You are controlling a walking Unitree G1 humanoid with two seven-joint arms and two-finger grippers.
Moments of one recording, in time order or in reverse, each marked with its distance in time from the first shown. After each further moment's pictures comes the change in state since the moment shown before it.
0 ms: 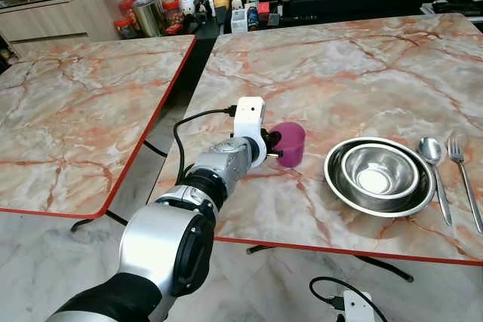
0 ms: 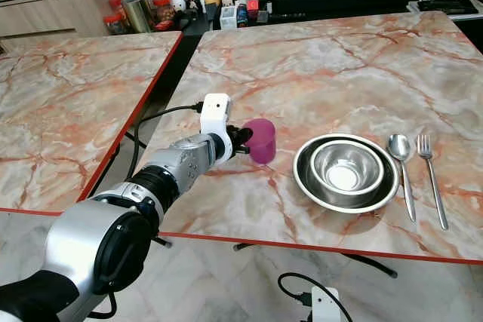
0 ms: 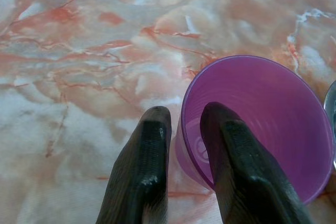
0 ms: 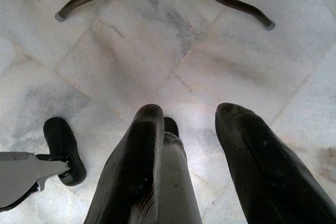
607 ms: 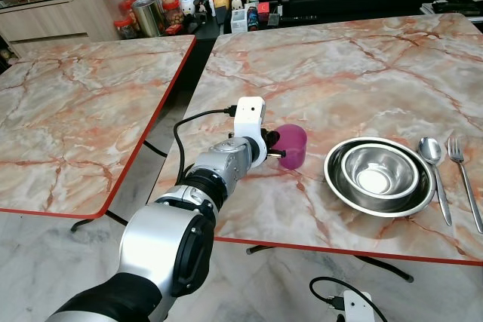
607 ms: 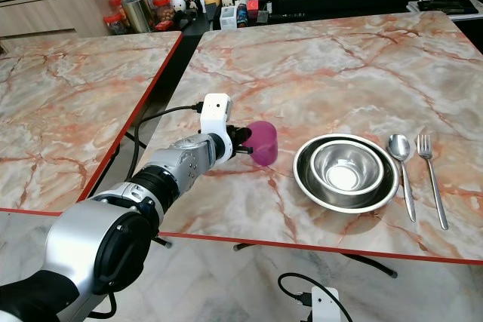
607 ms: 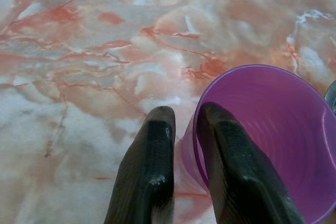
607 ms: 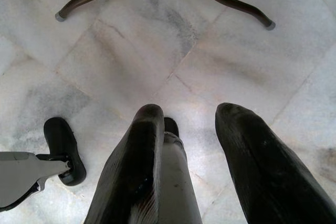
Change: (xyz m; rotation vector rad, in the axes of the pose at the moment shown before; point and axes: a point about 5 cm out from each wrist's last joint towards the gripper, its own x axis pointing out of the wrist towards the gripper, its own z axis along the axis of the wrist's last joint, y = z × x) left arm 0.000 0.000 0.000 -0.001 0.001 -0.001; right arm 0.000 0.000 0.000 0.000 0.000 0.001
